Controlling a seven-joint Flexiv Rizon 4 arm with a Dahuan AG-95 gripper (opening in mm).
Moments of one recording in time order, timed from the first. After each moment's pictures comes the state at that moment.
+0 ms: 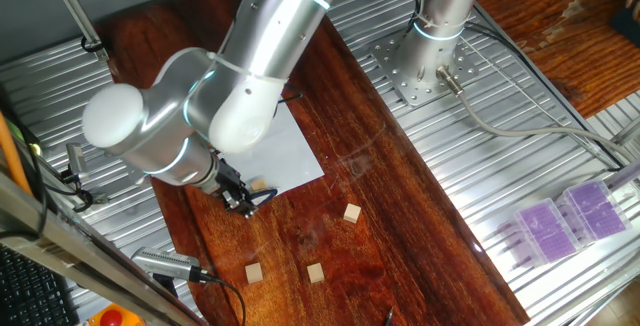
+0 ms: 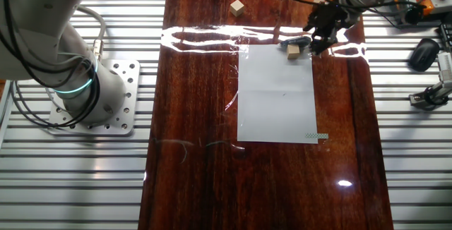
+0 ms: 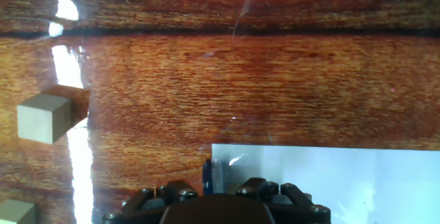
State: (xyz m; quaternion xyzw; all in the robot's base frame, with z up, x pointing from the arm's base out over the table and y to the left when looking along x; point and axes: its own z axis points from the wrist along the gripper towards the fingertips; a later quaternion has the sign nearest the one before) arm 0.586 0.157 0.038 0.01 -0.98 -0.05 0.17
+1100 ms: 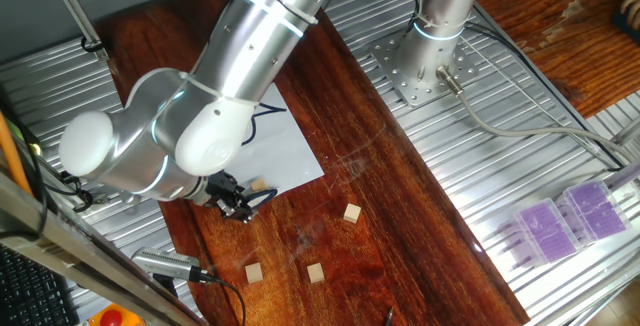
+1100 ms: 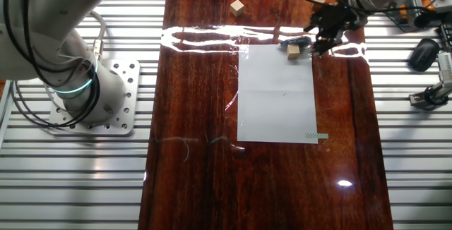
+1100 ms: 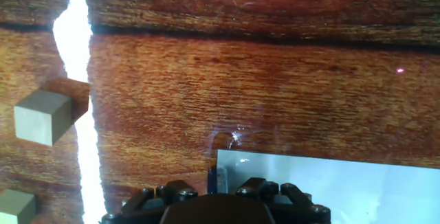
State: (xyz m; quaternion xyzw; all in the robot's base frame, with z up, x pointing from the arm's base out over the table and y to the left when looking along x) arm 0.590 0.161 0.030 0.03 -0.97 -0.05 0.22
